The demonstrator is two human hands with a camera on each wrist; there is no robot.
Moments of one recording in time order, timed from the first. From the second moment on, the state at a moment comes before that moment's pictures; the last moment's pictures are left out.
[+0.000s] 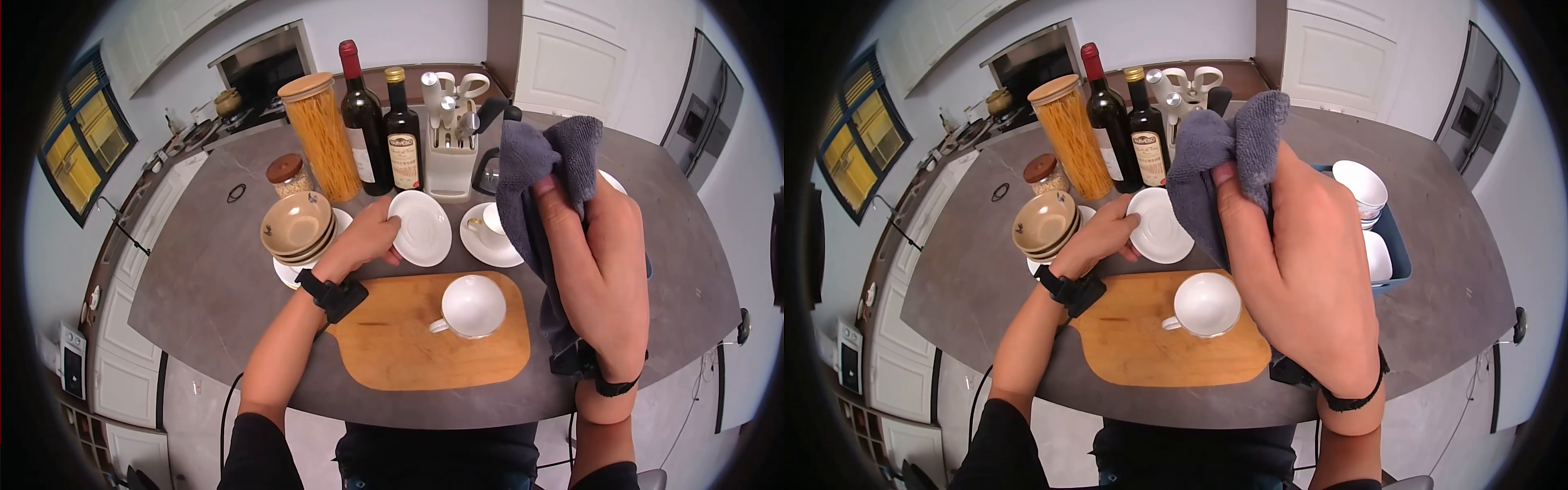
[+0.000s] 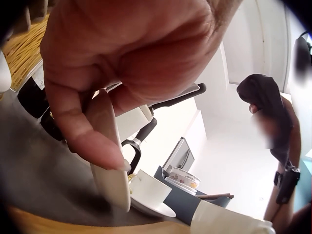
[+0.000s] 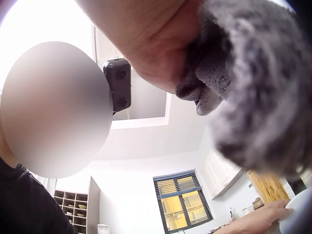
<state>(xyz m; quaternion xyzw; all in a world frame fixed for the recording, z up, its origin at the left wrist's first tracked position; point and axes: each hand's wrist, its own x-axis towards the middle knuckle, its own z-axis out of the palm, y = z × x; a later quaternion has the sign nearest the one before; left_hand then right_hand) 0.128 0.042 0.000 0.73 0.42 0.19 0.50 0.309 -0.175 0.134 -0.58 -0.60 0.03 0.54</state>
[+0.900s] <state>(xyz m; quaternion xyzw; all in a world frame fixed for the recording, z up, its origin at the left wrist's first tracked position) 0.134 0.003 0.004 0.89 0.40 0.20 0.05 0.308 -0.173 0.130 -0.59 -0.60 0.07 0.53</state>
